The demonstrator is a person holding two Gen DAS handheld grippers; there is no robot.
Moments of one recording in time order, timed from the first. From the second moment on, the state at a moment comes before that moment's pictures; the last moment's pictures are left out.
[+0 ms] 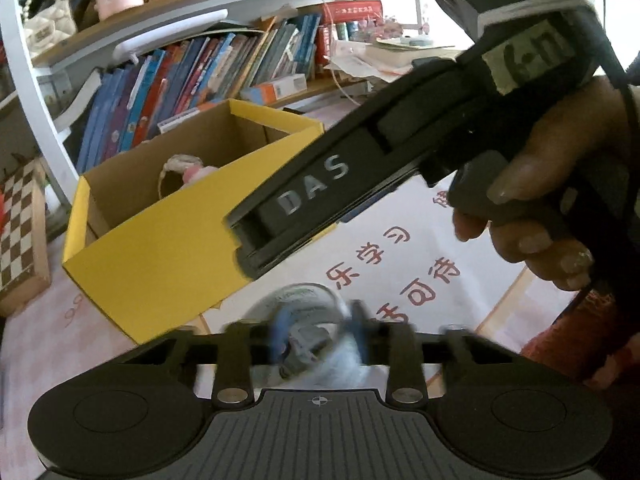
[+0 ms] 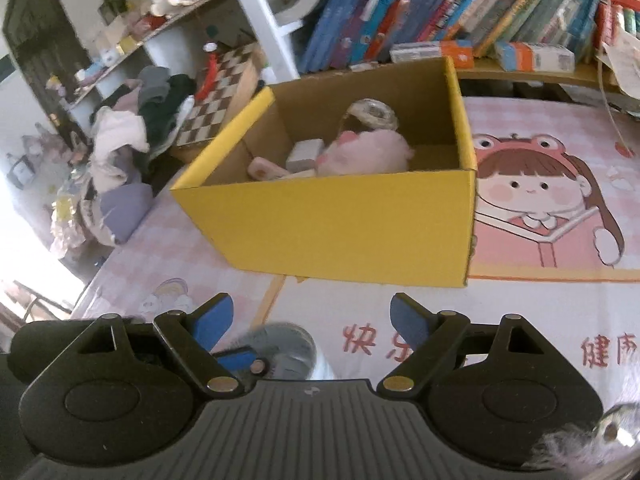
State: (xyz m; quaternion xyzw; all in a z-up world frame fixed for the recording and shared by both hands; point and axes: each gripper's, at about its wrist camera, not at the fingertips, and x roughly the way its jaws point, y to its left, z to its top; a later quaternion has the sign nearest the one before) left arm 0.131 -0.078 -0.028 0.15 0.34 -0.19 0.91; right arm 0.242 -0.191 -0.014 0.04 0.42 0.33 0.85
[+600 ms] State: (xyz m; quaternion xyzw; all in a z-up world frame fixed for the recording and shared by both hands) left arm 0.138 -0.068 -0.043 0.14 0.41 -0.18 0.88; right arm 0.258 -0.204 -0.035 0.06 0.47 0.26 0.84
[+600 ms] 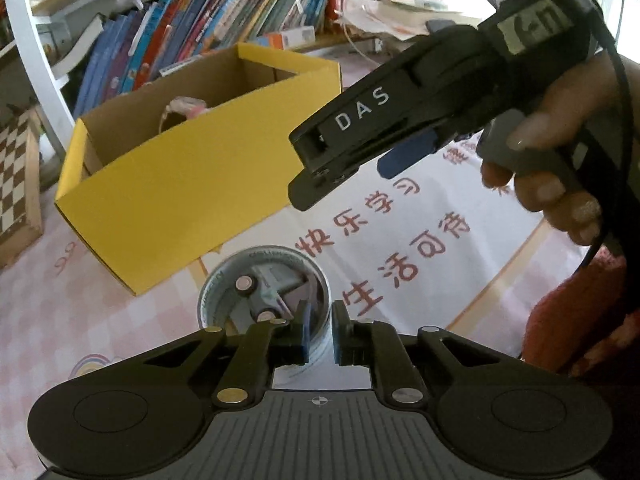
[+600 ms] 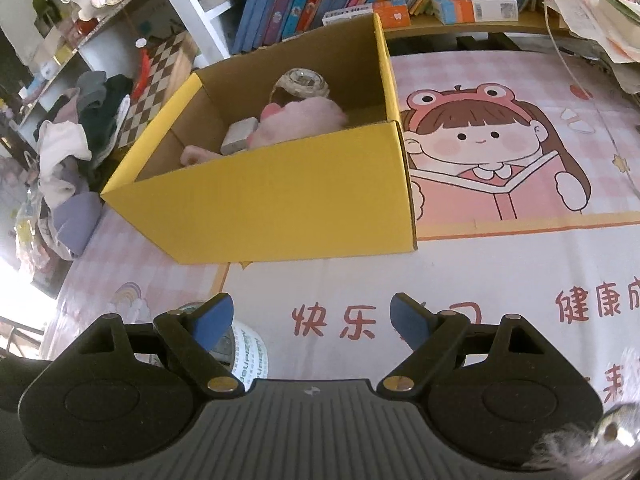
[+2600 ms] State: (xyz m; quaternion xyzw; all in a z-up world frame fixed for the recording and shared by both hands) left arm 0.118 0.011 -0.018 0.05 0.37 -0.01 0.93; right arm 0.222 -0.119 -0.052 -0.14 0.46 0.41 0.78
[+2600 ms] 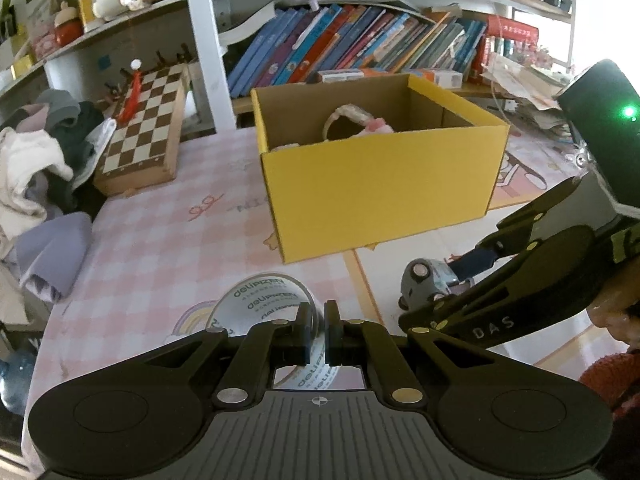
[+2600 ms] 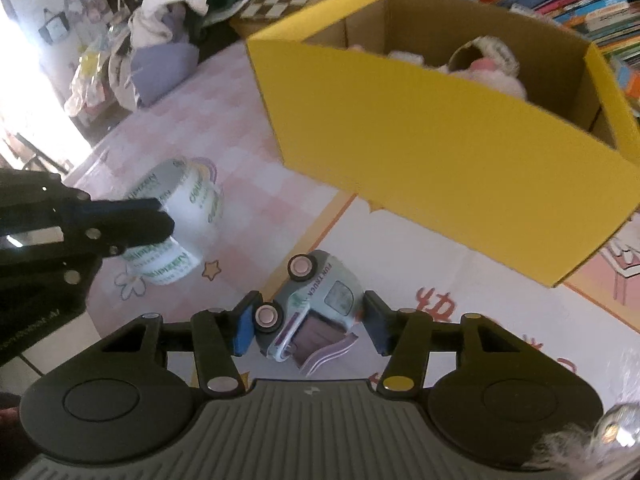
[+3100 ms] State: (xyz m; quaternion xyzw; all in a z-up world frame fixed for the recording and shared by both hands) left arm 0.128 -0.003 0.020 0.07 0.31 -0.06 0.95; right arm 0.230 -0.155 -0.006 -0.09 0.42 0.39 0.82
